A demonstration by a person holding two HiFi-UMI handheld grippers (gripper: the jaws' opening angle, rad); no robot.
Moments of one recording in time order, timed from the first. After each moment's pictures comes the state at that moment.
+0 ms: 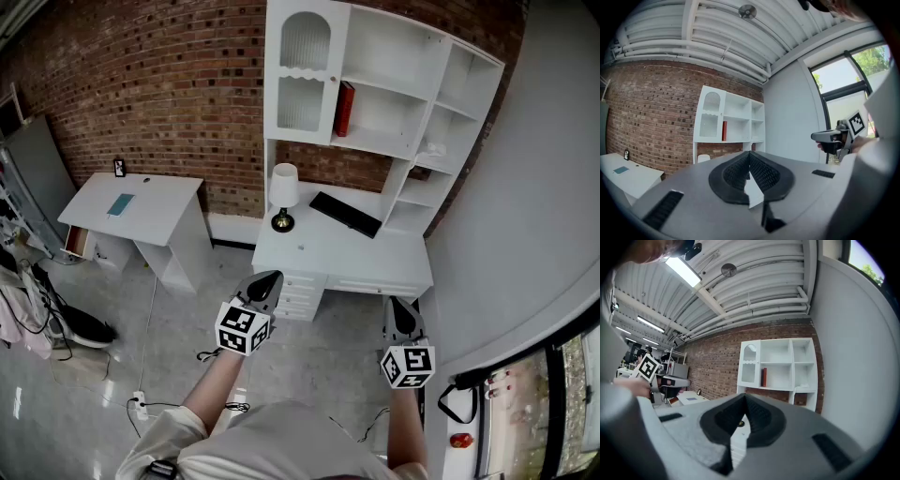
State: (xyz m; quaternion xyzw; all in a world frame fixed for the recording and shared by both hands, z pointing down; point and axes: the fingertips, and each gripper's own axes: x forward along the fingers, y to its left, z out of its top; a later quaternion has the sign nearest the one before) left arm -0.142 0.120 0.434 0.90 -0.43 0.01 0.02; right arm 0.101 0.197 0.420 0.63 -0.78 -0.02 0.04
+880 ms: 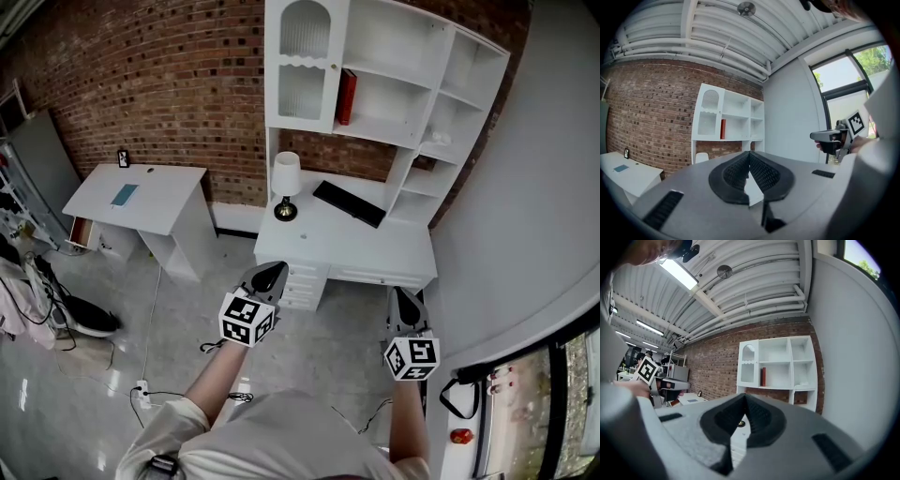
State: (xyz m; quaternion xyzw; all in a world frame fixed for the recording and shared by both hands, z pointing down) left arm -0.121 0.124 0.441 0.90 -0.43 0.02 0.02; right arm 0.118 0.197 0.424 0.62 -0.78 -0.01 0.02
